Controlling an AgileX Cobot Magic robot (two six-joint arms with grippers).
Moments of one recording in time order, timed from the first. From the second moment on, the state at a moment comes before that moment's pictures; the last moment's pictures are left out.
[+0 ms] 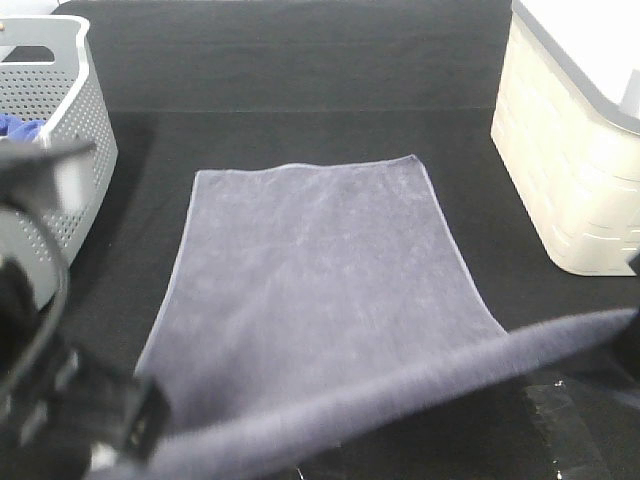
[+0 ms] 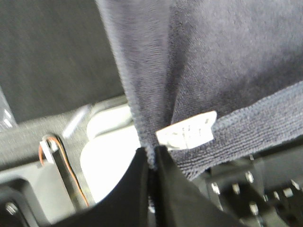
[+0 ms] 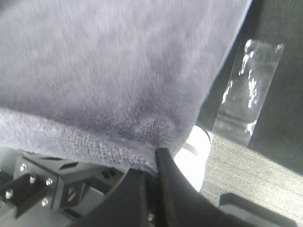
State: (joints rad) left arm -1.00 1.25 -0.95 -0.10 1.17 -0.81; right arm 0.32 1.04 -0.80 0.30 1.21 -0.06
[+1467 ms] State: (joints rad) left arm -1.11 1.24 -0.69 -0.13 0.99 -0.96; right arm 0.32 0.99 -0.55 0.26 1.22 -0.04
